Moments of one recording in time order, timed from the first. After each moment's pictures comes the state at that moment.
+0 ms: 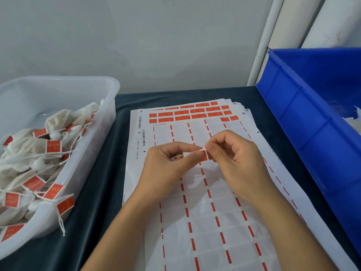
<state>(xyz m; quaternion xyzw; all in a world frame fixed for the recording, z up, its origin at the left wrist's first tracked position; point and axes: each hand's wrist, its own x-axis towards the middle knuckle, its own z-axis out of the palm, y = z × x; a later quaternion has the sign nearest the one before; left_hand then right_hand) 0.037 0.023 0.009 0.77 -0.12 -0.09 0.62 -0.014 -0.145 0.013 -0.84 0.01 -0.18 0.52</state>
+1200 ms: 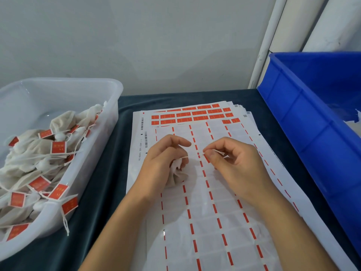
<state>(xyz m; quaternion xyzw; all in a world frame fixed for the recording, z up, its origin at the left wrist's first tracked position) 0.039 0.035 0.022 0.75 -0.09 -0.15 0.64 -0.011 -0.147 0.009 -0.84 0.03 -0.13 0.53</state>
